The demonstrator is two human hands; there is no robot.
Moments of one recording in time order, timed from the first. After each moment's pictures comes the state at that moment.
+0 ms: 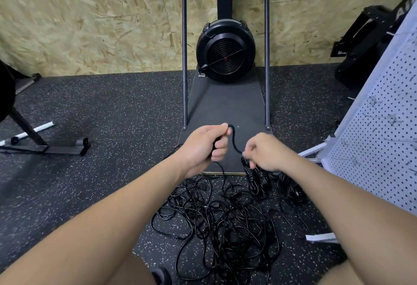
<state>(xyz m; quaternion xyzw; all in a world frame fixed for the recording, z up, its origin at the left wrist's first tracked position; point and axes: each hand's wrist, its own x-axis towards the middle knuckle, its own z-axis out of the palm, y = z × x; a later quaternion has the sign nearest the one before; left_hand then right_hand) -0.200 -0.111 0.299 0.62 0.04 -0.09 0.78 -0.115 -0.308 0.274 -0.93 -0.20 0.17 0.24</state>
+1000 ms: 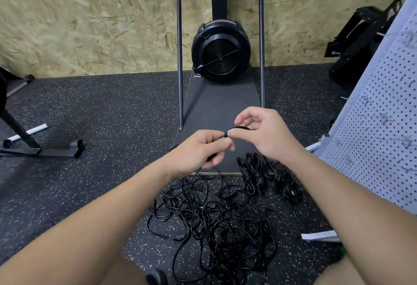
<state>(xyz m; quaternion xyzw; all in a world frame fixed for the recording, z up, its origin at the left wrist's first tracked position) -0.214 -0.103 0.310 0.77 -0.08 -0.12 0.63 -0.124 -0.319 0.317 -0.79 -0.26 0.05 0.55</state>
